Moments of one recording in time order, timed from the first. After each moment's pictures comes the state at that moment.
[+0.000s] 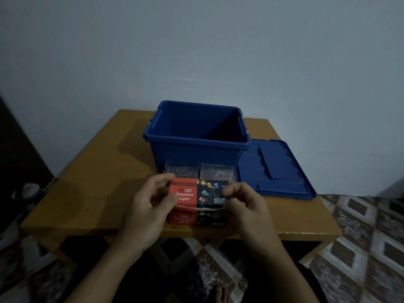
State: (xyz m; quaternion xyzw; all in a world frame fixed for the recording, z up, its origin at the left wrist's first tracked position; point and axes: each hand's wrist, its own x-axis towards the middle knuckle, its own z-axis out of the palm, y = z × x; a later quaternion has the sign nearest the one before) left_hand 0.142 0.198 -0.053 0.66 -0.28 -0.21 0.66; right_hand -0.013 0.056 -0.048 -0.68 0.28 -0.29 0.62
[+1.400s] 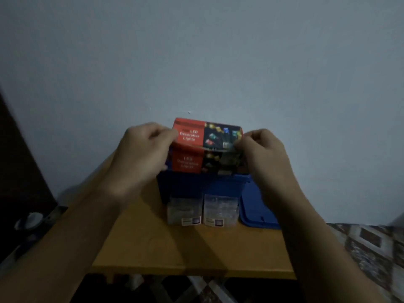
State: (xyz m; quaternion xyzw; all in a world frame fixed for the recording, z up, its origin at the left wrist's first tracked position) left_hand 0.175 0.166 0.106 0.73 -0.31 -0.06 0.60; right_hand 0.032 0.032 0.099 -0.71 0.30 -0.39 0.50
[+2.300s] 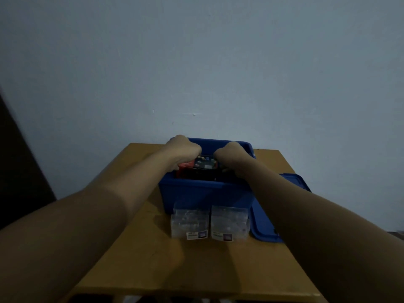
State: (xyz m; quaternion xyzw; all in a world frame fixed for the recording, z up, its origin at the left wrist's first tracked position) left_hand 0.261 0.041 0.073 0.86 -0.28 -0.19 0.37; right_hand 0.166 -0.066 0.055 -0.80 0.42 -0.16 0.41
